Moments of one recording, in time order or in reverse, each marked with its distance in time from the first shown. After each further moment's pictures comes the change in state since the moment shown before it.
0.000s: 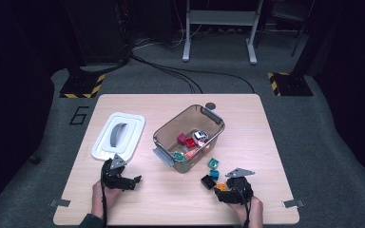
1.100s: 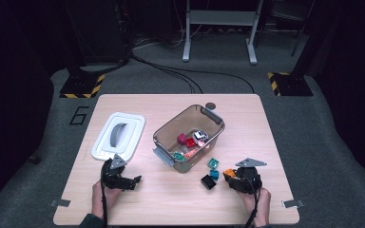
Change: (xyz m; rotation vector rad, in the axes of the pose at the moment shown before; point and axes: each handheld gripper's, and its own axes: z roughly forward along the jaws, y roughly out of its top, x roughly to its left) left arm 0.000 0.000 0.000 0.001 0.000 0.000; right arm -0.032 0.019 -0.014 -0.073 -0.038 0.018
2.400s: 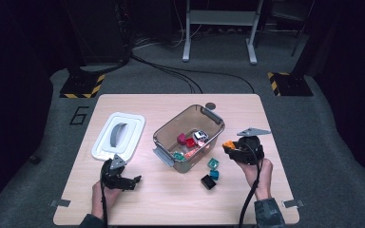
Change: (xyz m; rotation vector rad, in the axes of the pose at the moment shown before) left arm -0.001 0.000 -0.001 -0.002 -0.002 -0.006; right arm -0.013 0.093 -0.027 -0.083 0.011 -0.012
